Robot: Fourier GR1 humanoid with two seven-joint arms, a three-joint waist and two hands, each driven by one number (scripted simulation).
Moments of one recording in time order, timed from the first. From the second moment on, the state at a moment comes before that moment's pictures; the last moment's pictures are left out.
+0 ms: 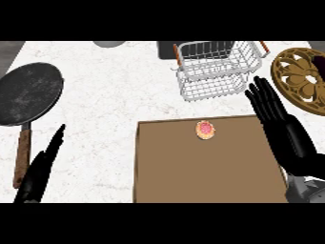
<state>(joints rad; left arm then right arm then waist) 0.06 0.51 -0.35 -1.46 0.07 0.35 0.14 -0.13 -0.37 0.26 -1.72 -0.35 -0.11 -0.10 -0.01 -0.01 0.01</state>
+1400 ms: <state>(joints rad) -0.12 0.31 -0.29 -1.36 0.25 0.10 -0.10 -0.78 -0.34 0.67 -1.18 0.25 -0.24 0.58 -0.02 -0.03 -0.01</state>
